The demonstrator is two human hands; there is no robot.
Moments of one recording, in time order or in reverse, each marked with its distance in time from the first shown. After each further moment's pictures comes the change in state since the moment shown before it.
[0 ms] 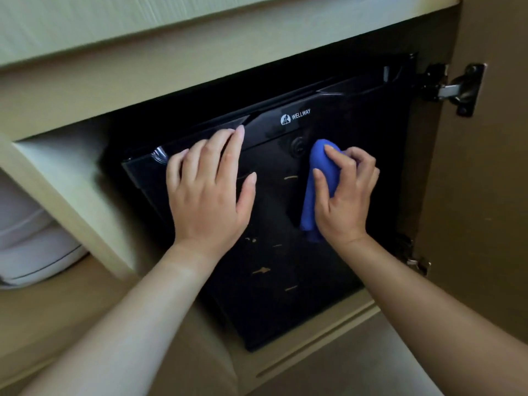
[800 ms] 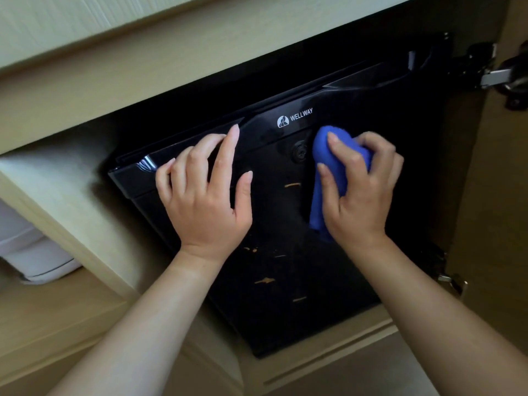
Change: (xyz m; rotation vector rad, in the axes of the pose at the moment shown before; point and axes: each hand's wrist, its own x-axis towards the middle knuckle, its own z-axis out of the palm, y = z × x) left_hand 0.003 0.008 0.021 0.096 0.144 -0.065; right_hand 0.016 0.013 0.004 0.043 0.067 -0.157
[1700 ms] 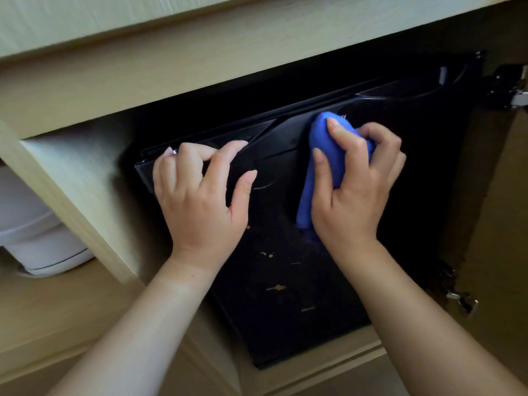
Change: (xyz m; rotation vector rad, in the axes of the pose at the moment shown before) left_hand 0.002 -0.022 -0.018 -0.107 -0.006 -0.115; right_hand 0.015 -0.053 0.016 0.054 0.051 0.067
